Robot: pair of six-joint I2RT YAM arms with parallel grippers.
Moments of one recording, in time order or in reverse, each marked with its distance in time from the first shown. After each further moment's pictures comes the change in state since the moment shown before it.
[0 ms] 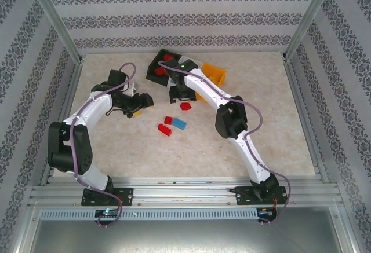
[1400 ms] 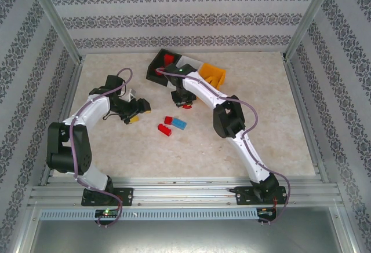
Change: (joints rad) left arm 0.039 -0.006 -0.065 -0.029 0.023 0.002; right arm -0.003 0.042 -0.044 0.043 0.027 -0.089
